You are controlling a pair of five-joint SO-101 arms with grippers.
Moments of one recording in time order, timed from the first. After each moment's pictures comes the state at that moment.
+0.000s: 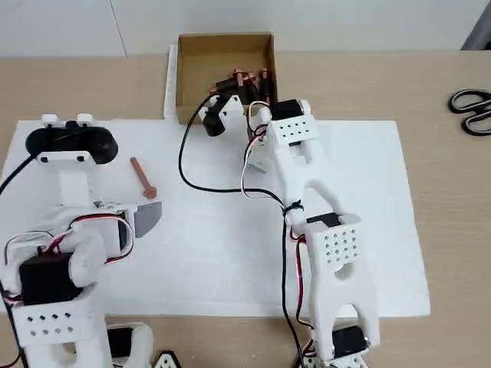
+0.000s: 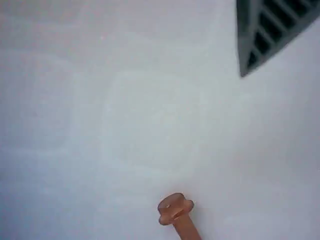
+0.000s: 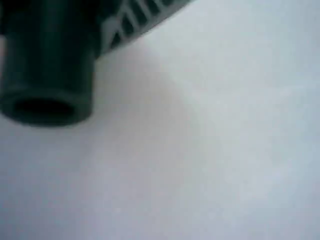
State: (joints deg) left arm -10.9 -54.7 31.2 89.5 0.8; right arm -17.8 48.9 -42.4 79.4 45.2
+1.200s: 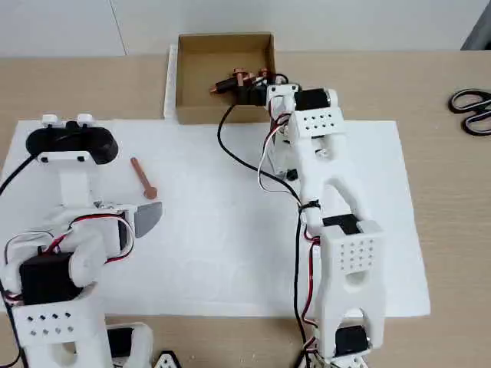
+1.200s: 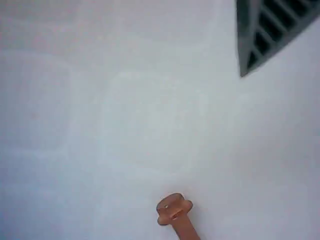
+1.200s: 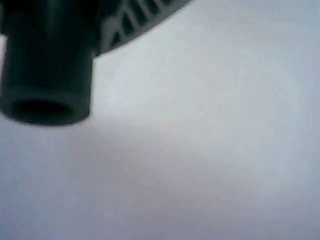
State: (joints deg) left arm -10.9 -54.7 31.3 89.5 0.8; right arm -13.5 40.7 -39.2 95.1 7.3
